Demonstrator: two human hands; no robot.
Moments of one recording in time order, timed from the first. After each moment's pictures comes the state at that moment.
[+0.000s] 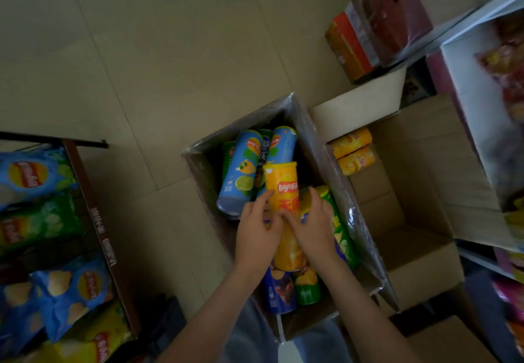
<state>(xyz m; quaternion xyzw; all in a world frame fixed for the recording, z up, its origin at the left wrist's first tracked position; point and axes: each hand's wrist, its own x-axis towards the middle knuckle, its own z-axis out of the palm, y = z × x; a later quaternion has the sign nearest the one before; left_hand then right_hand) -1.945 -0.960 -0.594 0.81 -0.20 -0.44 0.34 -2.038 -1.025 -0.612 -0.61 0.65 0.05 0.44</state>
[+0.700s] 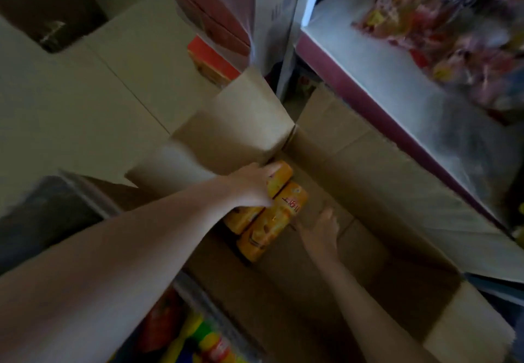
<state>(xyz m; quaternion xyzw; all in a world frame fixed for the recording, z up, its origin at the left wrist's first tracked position) -2.049 -1.286 -0.784 0.57 -0.63 -0.49 -0.18 -2.219 -1.205 -0.852 -0.43 0.79 -0.03 0.43</state>
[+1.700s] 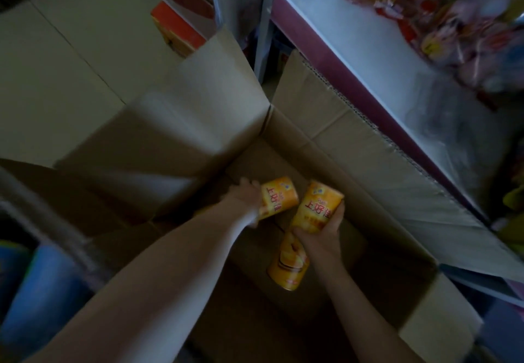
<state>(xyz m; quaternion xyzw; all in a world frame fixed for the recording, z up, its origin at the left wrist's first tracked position) -2.114 -1.251 -0.856 0.62 -0.60 -0.42 -0.29 -2.277 -1.184 -0.861 -0.29 0.82 -0.12 0.49</state>
